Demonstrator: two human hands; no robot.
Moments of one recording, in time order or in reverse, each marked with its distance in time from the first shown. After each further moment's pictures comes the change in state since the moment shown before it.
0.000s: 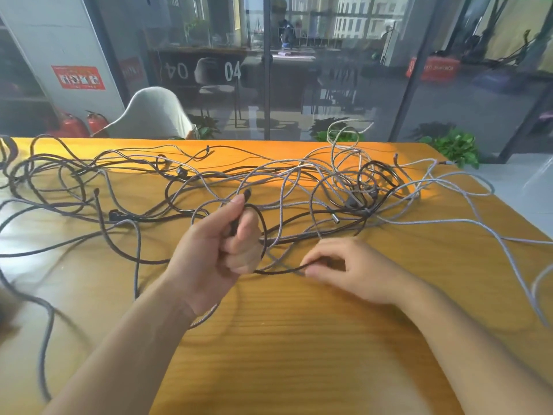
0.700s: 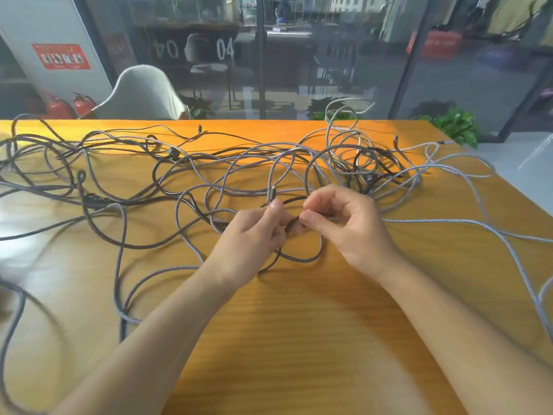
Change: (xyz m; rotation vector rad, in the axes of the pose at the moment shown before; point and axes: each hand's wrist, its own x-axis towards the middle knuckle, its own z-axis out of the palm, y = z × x) left_hand 0.014 -0.038 0.017 0.821 0.183 0.063; right_hand 0.008 -0.022 0.013 0.498 0.416 -0.142
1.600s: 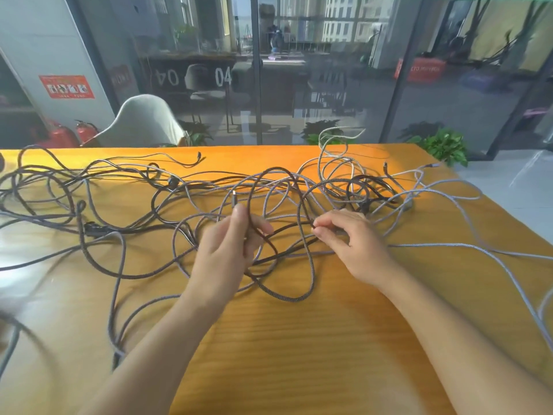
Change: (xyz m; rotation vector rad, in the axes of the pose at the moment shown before) left_hand 0.003 0.002 -0.011 -0.204 0.246 0.188; right_hand 0.012 0.030 -0.031 -0.582 0.034 -0.051
